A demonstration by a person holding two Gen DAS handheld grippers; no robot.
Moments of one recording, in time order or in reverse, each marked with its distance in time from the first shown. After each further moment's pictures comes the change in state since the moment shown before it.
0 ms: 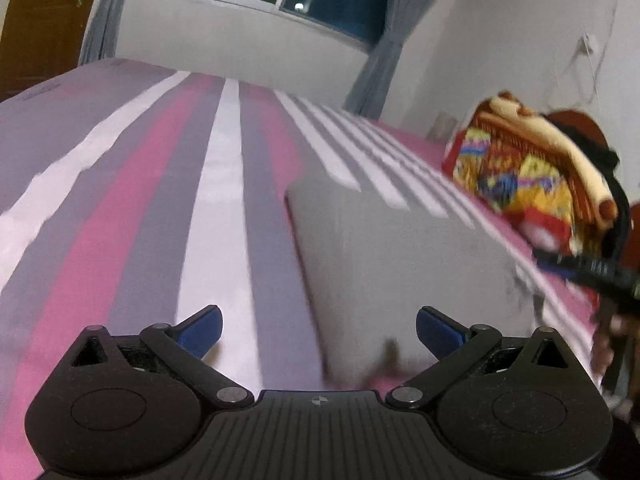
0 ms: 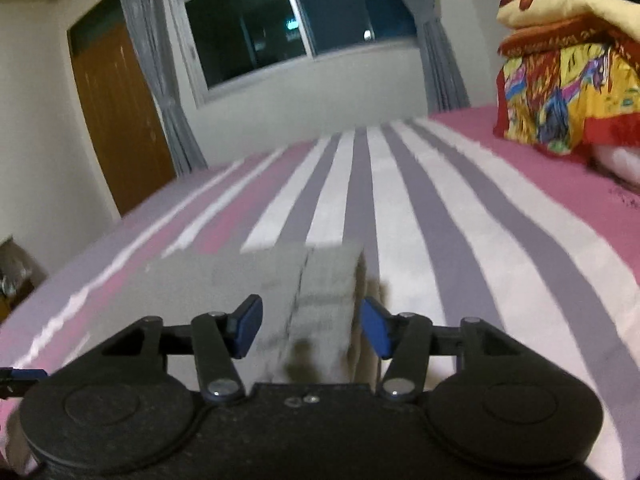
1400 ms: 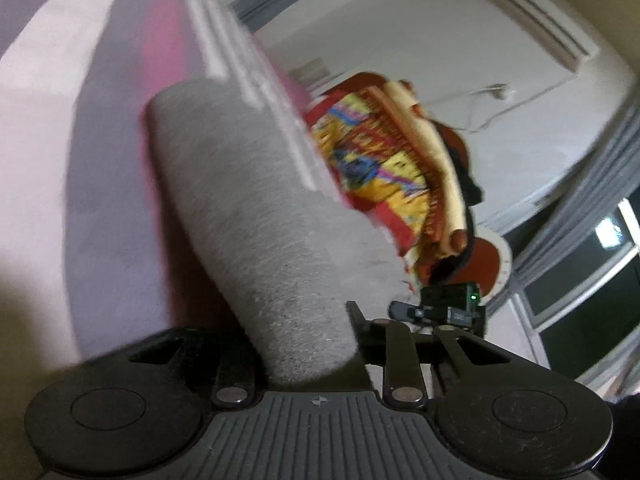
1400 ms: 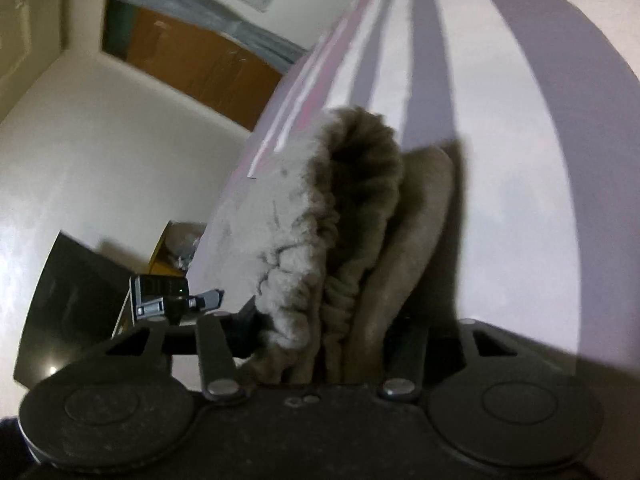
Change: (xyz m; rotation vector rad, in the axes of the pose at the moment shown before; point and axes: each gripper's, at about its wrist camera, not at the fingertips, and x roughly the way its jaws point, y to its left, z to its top) left arm 0.167 0.049 0.004 -0.290 0.256 -0.715; right arm 0.128 -0.113 0.003 0.362 0.475 0.629
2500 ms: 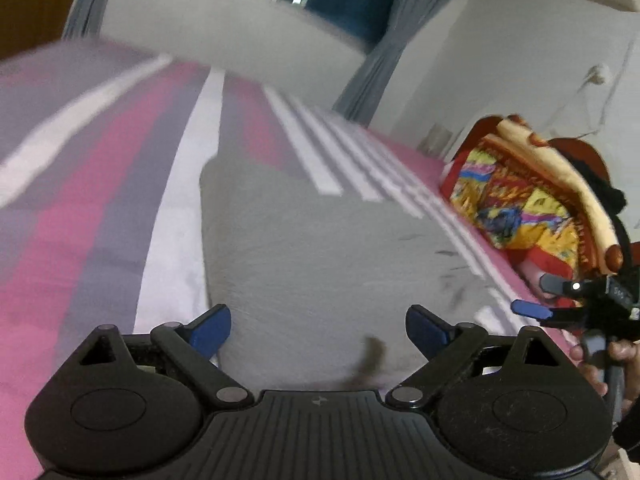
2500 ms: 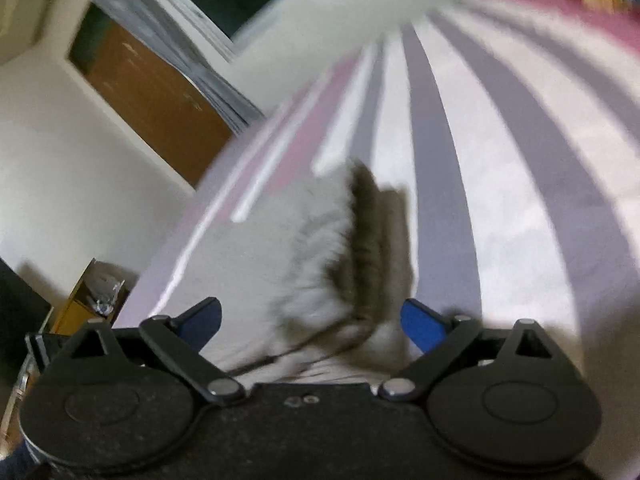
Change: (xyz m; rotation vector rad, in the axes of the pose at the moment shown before) left arm -0.031 -0.098 0.020 0.253 -0.273 0.623; right arm 0.013 0.090 0.018 -0.148 -0.261 -0.318
